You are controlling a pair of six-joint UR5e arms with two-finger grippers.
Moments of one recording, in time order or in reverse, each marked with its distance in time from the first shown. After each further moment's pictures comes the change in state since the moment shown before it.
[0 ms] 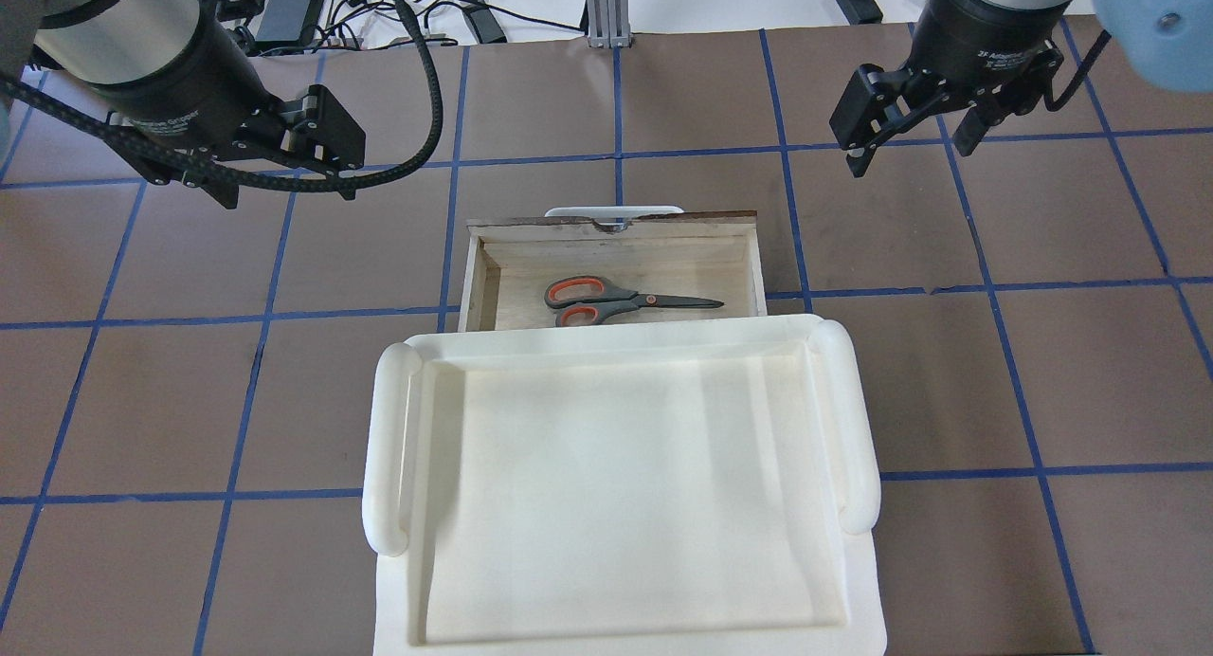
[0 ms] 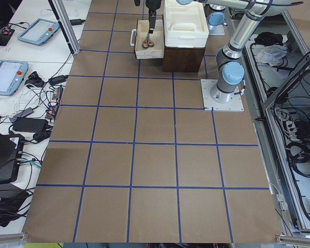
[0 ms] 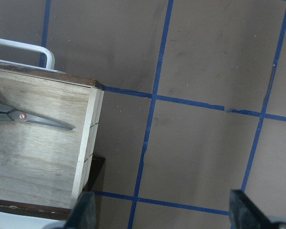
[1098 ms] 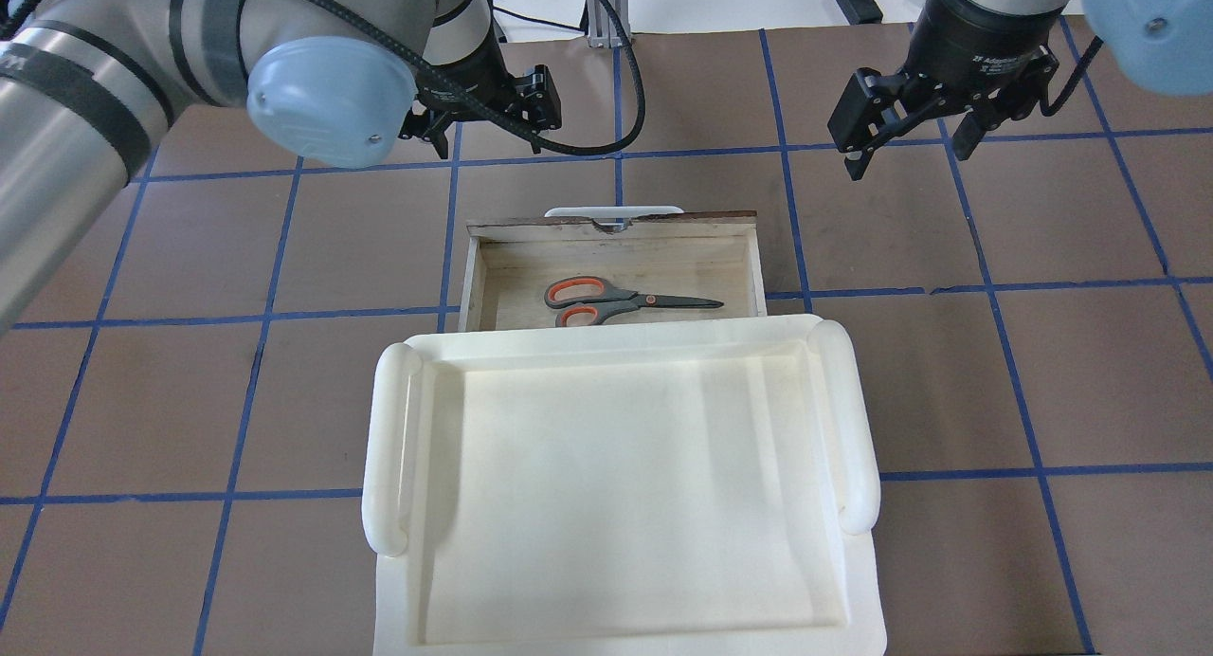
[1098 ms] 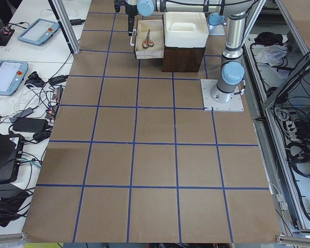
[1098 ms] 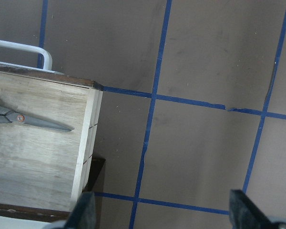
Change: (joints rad) left arm -0.226 -0.390 0.142 0.295 0.035 -0.199; right arm -0.002 0.007 0.007 -0.006 0.000 0.008
